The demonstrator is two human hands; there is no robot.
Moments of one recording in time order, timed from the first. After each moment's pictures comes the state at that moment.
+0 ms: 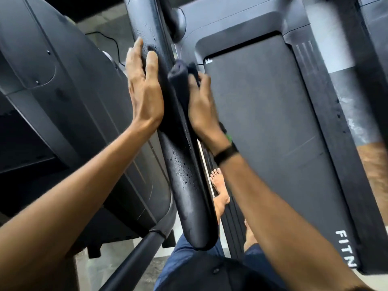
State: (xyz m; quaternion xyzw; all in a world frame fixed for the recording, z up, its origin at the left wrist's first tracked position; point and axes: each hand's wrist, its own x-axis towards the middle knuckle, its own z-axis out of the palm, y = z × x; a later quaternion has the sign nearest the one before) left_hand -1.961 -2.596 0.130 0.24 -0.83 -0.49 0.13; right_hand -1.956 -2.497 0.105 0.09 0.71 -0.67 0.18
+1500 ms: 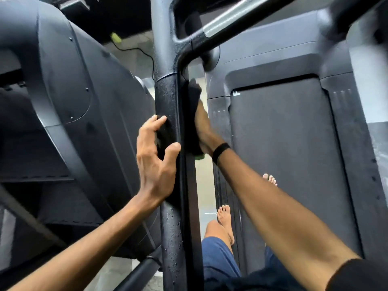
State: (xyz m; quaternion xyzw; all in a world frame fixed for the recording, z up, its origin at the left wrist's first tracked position) left_hand -1.984 -2.602 0.134 0.23 -0.87 -0.41 0.16; right_hand -2.115 -2.566 0.036 0.04 0.54 -0.74 0.39
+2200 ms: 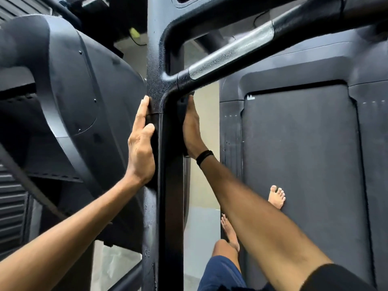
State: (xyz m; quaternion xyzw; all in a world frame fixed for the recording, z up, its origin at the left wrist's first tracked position) left_hand -2.083 -2.638 0.131 0.28 -0.84 -0.46 0.12; right_hand -2.166 -2.596 0.035 0.04 0.53 -0.77 0.36
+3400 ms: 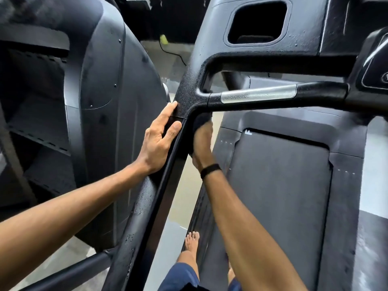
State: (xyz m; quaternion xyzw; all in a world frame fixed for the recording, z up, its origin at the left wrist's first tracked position) left_hand -2.079 -2.640 0.131 0.28 -0.84 -0.44 0.13; right_hand -2.168 -2.591 0.043 0.10 0.47 -0.80 0.36
